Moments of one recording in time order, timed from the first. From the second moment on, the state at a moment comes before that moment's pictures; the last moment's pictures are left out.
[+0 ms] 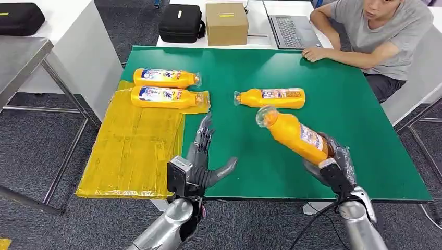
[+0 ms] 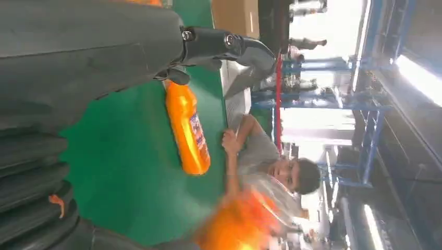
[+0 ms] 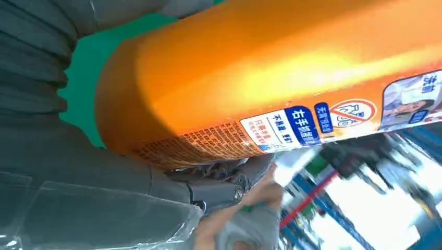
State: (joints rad) left arm -0.35 -0.31 -0.72 -0.96 0.23 0.32 -0.70; right arm -0.17 -0.19 -0.05 -1.12 0.35 -0.14 -0.67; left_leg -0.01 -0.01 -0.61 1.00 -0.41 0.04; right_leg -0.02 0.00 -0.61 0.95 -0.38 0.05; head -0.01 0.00
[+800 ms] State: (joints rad) left arm -0.35 -0.33 -0.70 -0.93 0.34 0.23 -0.64; right arm -0.04 -0.08 0.06 -1.35 0.14 -0.39 -0.70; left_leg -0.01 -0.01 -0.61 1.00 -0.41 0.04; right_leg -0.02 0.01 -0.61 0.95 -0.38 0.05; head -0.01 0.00
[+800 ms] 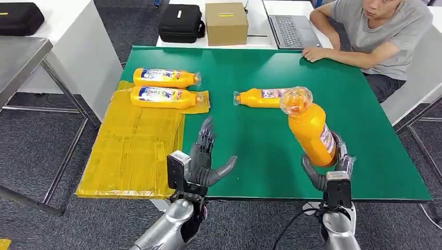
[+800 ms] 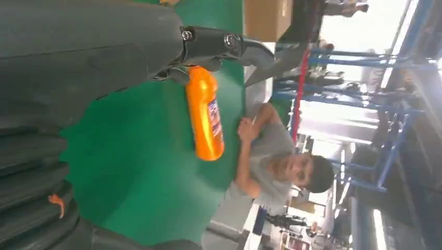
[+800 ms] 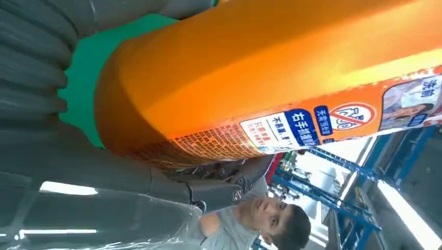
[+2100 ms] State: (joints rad) left arm -0.43 -0.36 -0.84 -0.90 0.49 0.33 -0.62; right arm -0.28 0.12 0.50 -0.97 0.19 -0.70 -0.70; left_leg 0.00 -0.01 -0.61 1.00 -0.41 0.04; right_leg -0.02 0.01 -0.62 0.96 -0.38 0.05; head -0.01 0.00
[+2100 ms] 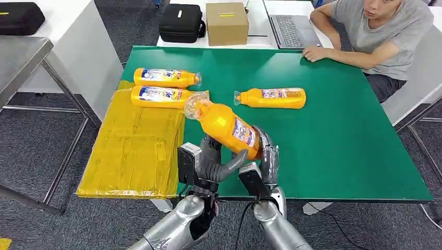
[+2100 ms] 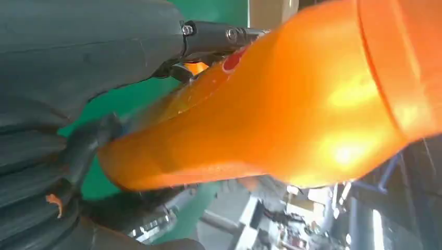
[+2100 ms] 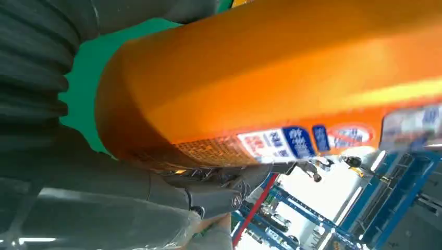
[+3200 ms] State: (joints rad) left arm -0.46 -0.36 -0.90 -0.92 0.51 0.46 -0.68; right arm -0.29 0.16 0.53 -0.92 0.29 -0.70 -0.70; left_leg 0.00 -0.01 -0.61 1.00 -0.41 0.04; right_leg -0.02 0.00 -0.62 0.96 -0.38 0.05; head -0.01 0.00
